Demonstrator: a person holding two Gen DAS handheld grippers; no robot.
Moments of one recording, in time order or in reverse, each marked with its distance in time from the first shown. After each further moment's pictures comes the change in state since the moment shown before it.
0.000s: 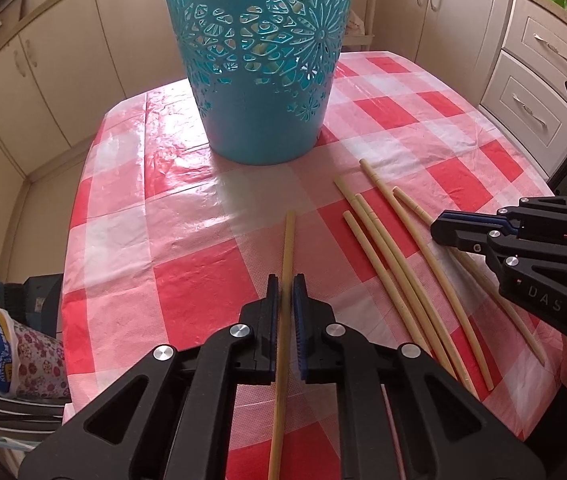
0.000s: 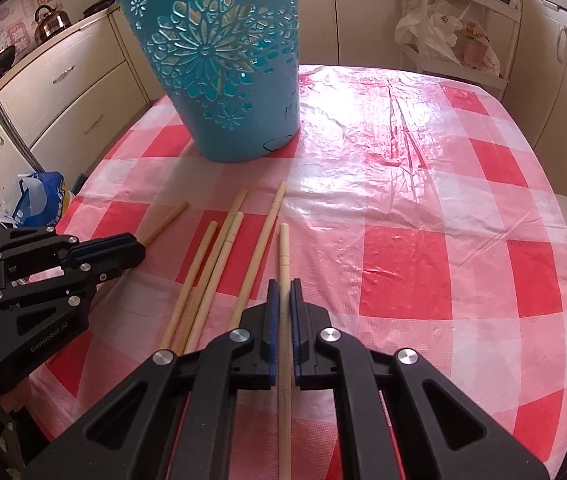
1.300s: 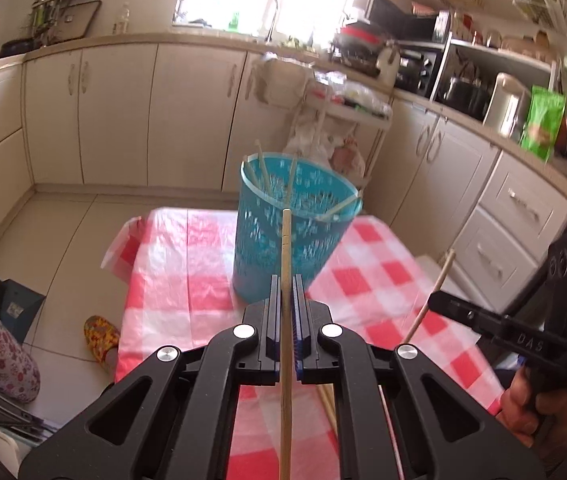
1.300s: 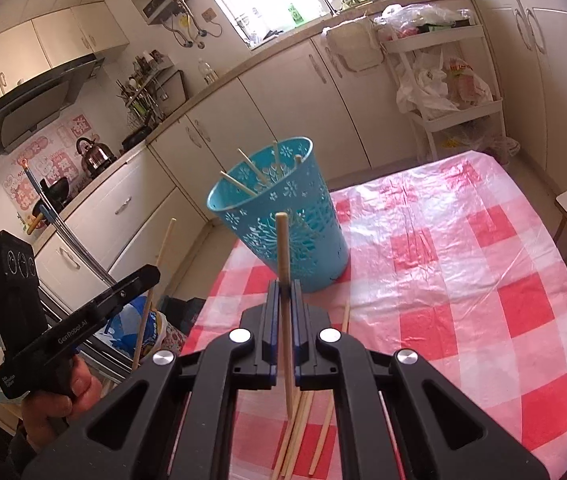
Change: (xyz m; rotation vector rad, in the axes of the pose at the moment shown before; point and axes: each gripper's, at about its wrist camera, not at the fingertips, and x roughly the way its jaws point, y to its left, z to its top) left arm -0.140 0.042 0.031 -0.253 -0.419 -0.109; right arm -0.117 -0.009 0.026 0.223 -0.356 0.271
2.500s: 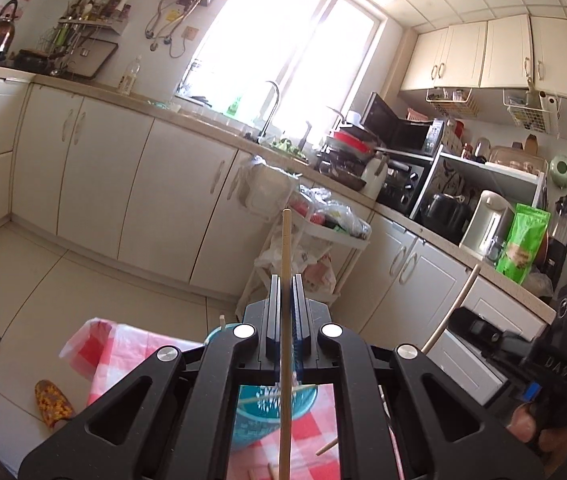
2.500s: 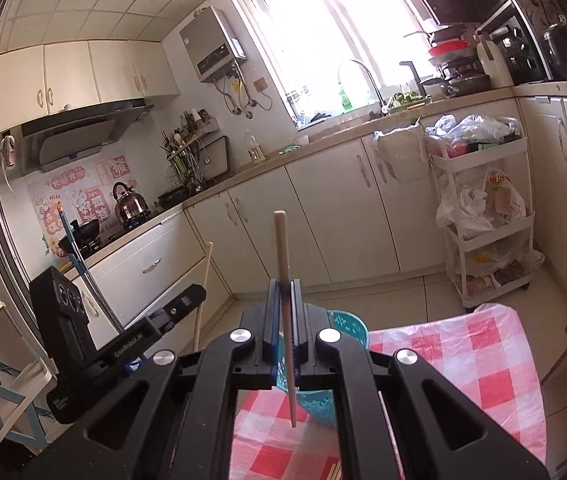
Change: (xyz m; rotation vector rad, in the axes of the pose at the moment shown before) left arm 0.001 -0.003 0.111 -0.146 -0.339 -0.104; right arm -0.039 0.056 0.127 -0.149 -0.266 0.085
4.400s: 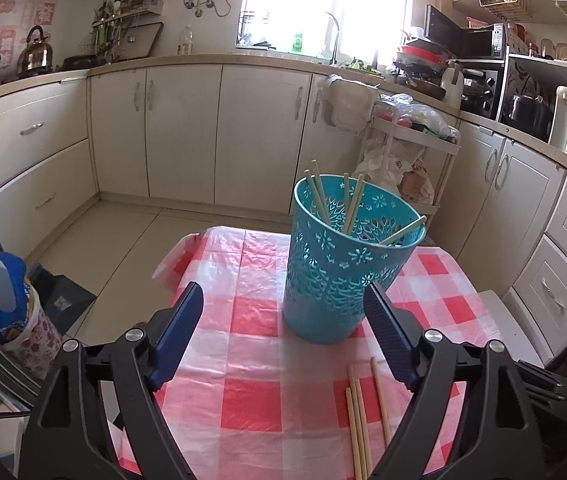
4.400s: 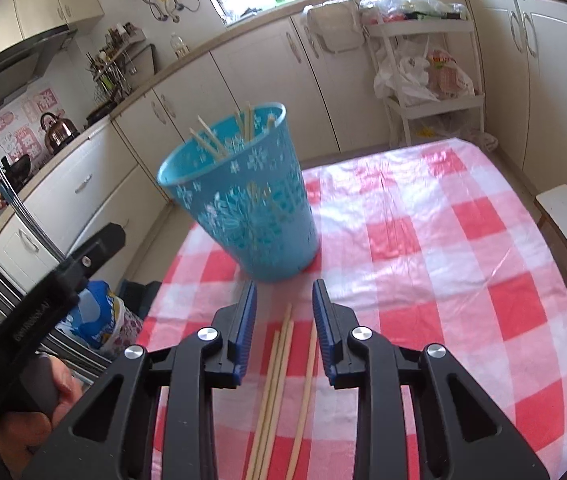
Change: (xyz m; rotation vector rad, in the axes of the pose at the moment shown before) left arm -0.024 0.006 -0.123 0.145 0.230 0.395; right arm 0.038 -0.040 -0.161 0.097 0.368 -0.235
